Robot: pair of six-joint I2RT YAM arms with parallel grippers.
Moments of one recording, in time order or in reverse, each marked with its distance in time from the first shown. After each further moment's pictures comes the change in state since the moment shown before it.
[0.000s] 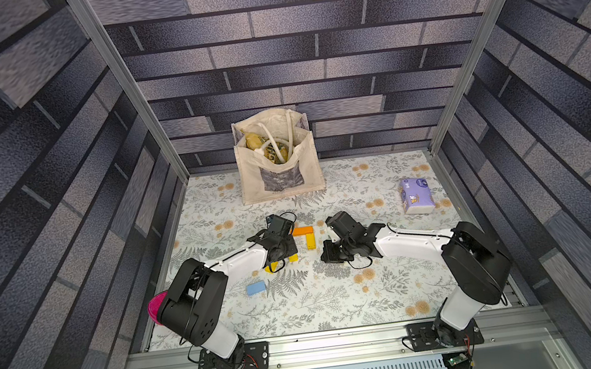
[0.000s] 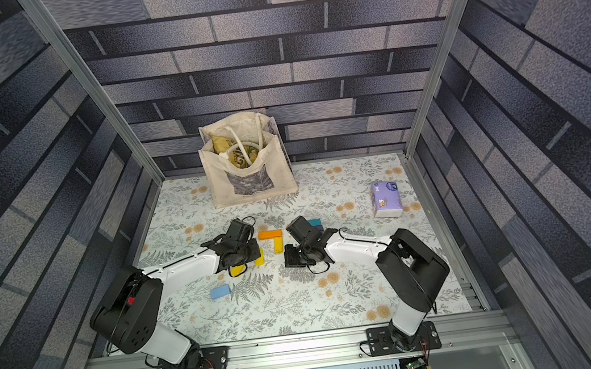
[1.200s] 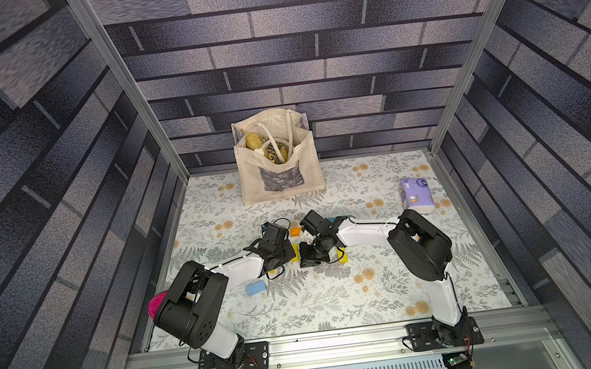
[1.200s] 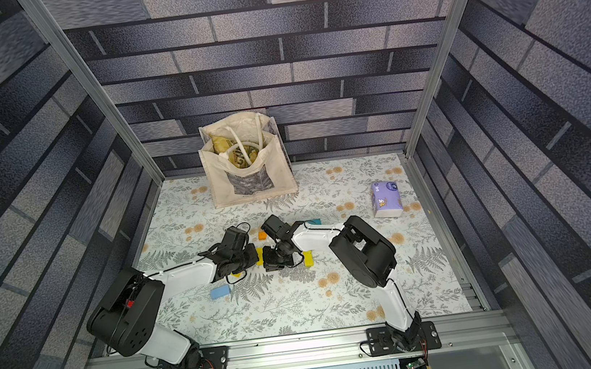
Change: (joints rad) left arm 0.029 -0.007 -0.127 0.180 0.079 -0.106; right arm 0.051 0.358 0.371 -0.175 -0.145 0.039
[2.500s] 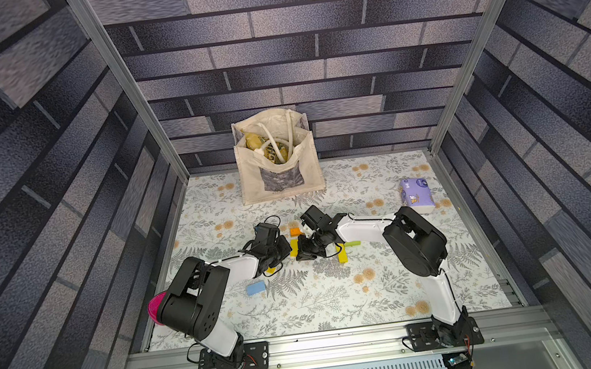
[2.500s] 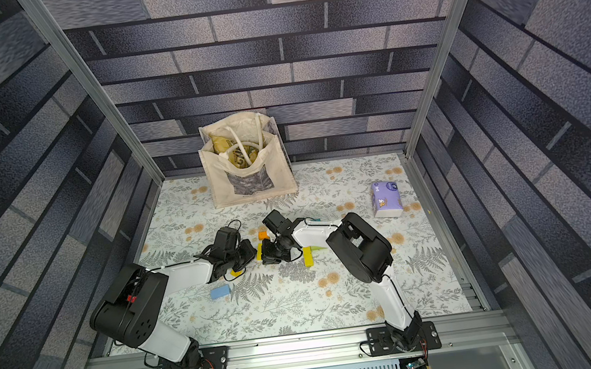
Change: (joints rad) left arm 0.089 0.040 -0.058 0.209 0.149 -0.131; right arm -0.055 0.046 0.023 0.100 -0.034 0.091
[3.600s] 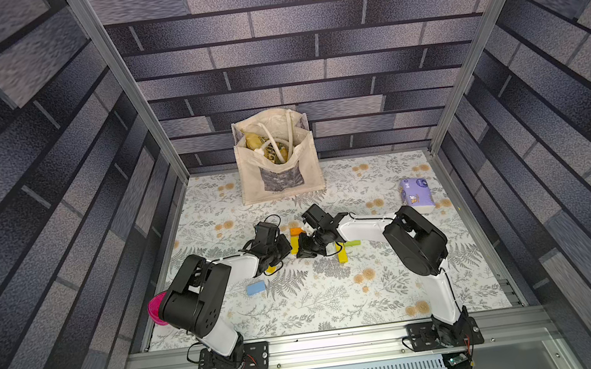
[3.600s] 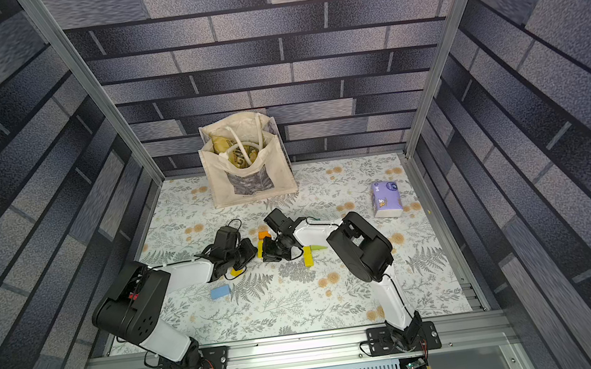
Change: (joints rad) left arm 0.014 0.023 0.003 0.037 0.008 0.000; right arm -0.013 0.000 -0.005 0.026 0.012 0.011
